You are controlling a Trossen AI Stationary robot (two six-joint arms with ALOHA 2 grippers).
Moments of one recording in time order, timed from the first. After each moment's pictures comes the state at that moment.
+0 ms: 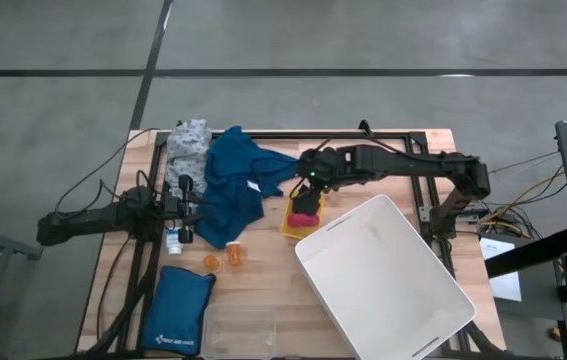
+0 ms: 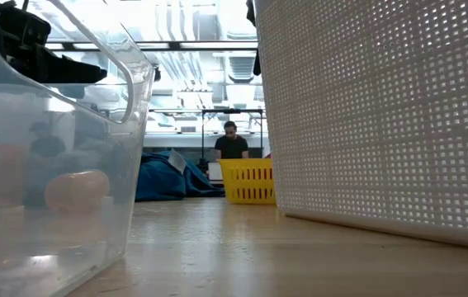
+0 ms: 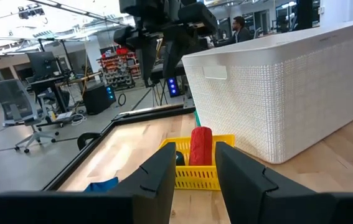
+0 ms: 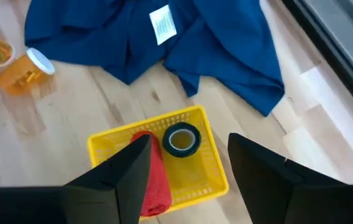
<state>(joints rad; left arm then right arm) 0.13 0.02 0.00 0.03 0.09 0.21 -0.09 1.71 1.62 -0.94 0.20 0.39</state>
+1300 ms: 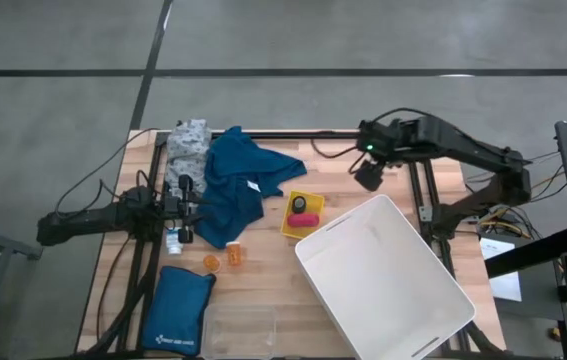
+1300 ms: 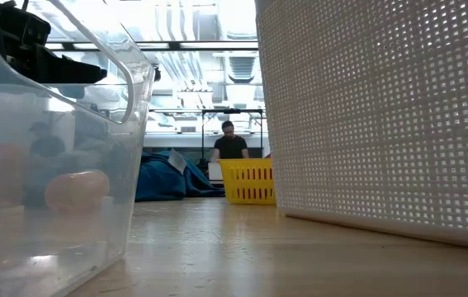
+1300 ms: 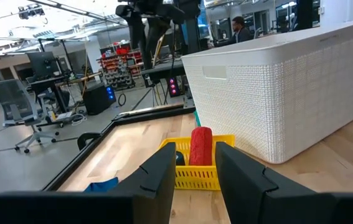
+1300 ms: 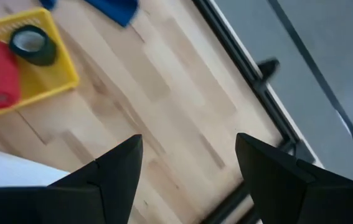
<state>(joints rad) 0.13 0.02 0.00 0.03 0.09 0.21 -0.26 1.37 1.56 -1.44 0.37 0.32</state>
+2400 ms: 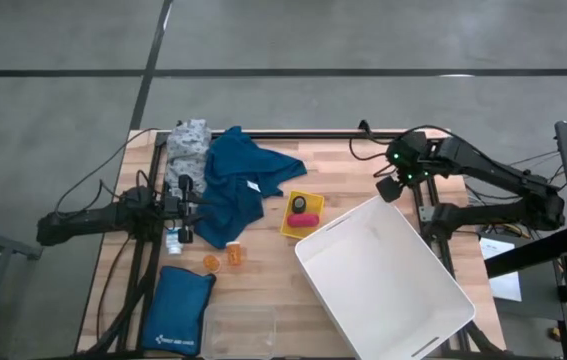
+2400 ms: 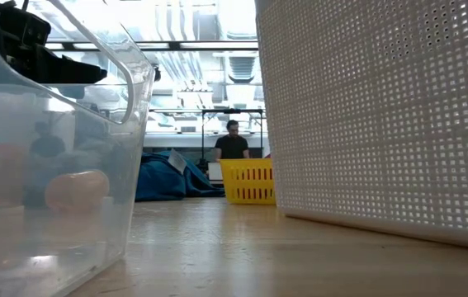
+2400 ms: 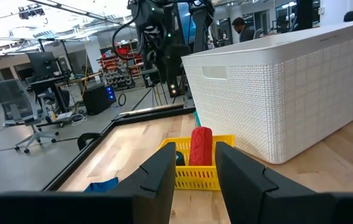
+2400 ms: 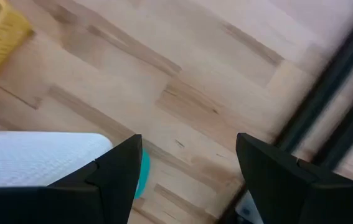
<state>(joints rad) 0.13 0.02 0.00 0.03 0.09 0.21 -0.50 1.02 0.95 -1.26 0.08 0.53</state>
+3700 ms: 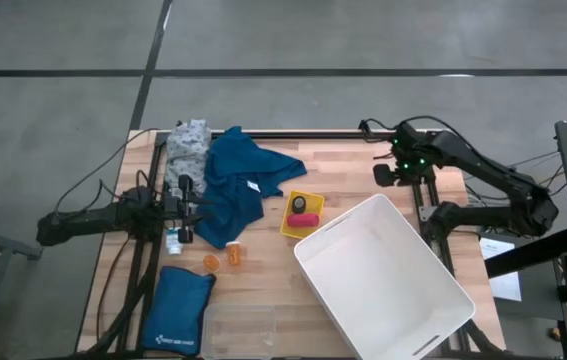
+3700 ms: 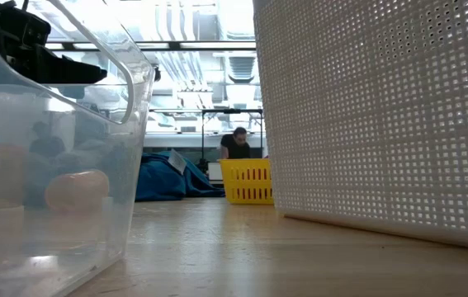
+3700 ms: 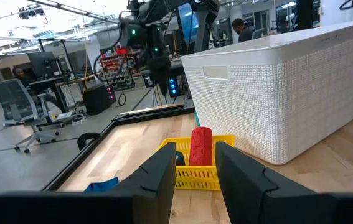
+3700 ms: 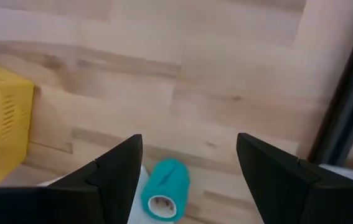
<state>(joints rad) 0.13 0.02 0.00 0.03 0.09 0.21 -0.80 1.09 0.85 -1.14 -0.18 0.69</state>
